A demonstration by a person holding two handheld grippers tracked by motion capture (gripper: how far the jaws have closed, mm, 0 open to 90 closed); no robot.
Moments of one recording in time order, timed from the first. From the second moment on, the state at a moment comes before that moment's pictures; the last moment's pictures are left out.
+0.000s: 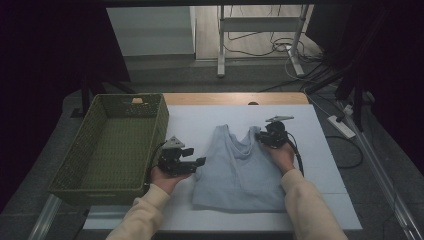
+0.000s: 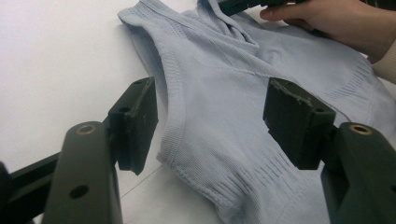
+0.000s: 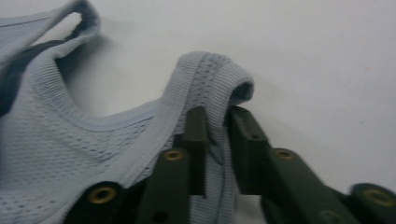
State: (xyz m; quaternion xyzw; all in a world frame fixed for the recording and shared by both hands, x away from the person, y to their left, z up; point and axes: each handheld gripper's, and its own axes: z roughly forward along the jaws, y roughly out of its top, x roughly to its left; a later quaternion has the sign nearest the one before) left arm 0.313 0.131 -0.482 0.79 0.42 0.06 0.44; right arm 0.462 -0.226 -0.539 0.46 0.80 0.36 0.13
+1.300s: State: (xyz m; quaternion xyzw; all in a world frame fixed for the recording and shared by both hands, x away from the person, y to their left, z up) left arm 0.313 0.132 -0.483 0.79 0.42 0.06 0.44; right arm 0.402 -0.252 -0.482 0.47 0.77 0.38 0.17
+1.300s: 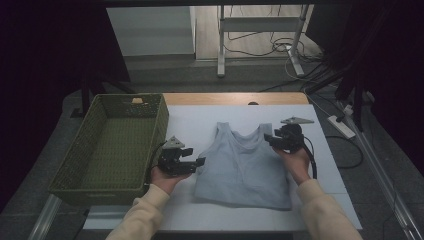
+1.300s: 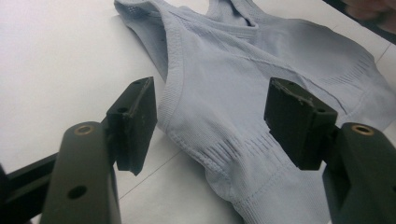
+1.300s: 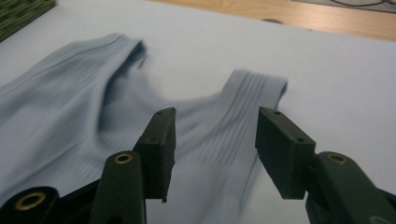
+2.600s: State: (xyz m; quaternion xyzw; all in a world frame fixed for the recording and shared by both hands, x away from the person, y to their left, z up) left arm 0.311 0.131 -0.482 0.79 0.42 0.06 0.44; right arm 0.301 -0.301 -0.506 0.52 0.77 0.36 0.12
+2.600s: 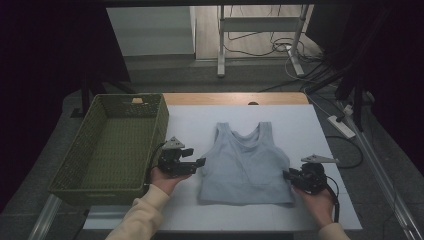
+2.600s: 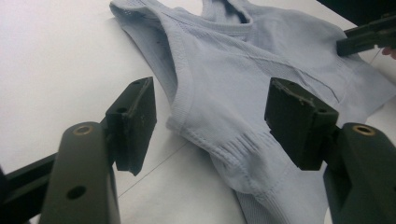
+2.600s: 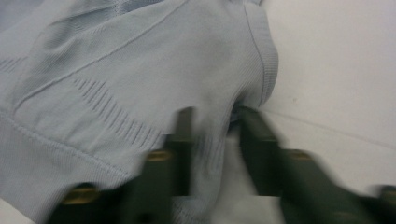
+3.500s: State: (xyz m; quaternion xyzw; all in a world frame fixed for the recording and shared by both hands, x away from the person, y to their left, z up) left arm 0.310 0.131 -0.481 0.79 0.42 0.06 0.44; right arm 0.275 -0.325 -0.502 0.53 0.77 0.35 0.07
